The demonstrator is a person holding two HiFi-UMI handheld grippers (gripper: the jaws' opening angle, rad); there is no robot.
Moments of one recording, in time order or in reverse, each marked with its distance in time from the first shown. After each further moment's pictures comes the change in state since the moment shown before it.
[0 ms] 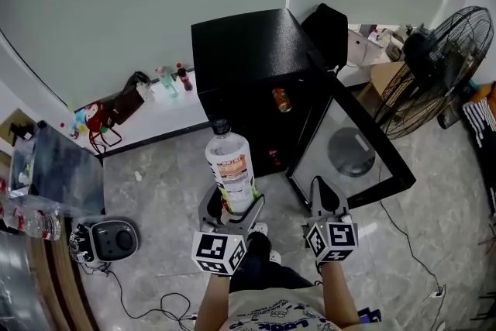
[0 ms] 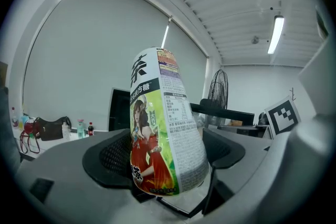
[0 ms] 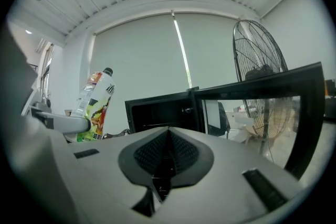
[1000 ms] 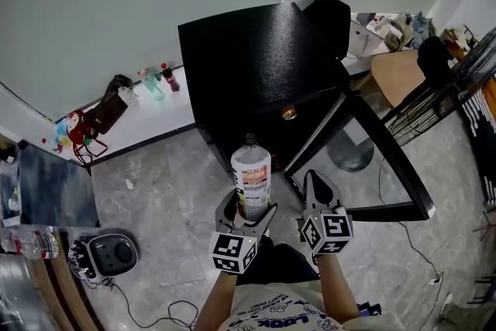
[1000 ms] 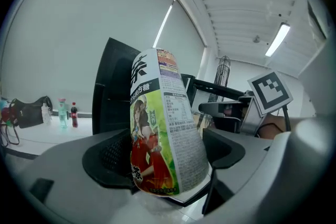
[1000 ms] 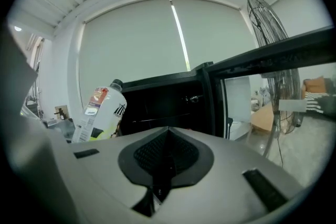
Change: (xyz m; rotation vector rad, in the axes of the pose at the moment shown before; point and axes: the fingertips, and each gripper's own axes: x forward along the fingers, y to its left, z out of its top) left arm 0.114 0.069 -0.069 -0.052 0.173 -0.155; right arm 0.153 0.014 -0.027 0.022 0.091 -0.051
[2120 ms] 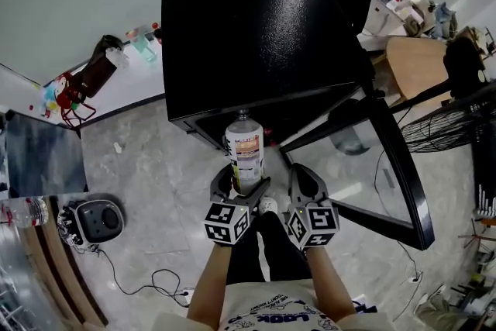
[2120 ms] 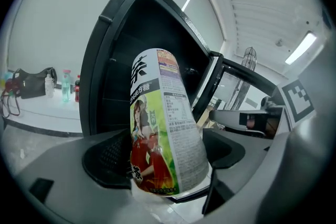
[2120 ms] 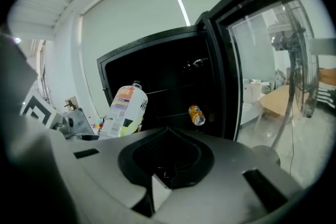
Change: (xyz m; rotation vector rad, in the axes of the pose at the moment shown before) left arm 0.099 0.043 -0.064 -0.173 0.129 0.065; right arm 0.066 -0.023 -0.080 0.014 0.190 0.111
